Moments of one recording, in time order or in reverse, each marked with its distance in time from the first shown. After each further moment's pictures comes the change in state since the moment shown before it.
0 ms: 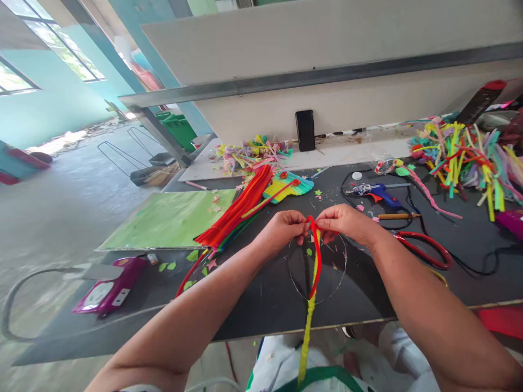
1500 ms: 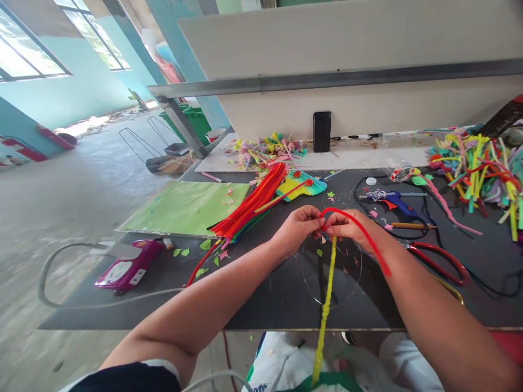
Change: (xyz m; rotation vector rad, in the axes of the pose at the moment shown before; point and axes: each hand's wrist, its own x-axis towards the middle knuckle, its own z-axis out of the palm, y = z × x) left_hand 0.005 -0.011 0.009 -0.231 0.087 0.113; right_hand 0.007 0.002 0.007 -0.026 0.009 -0.043
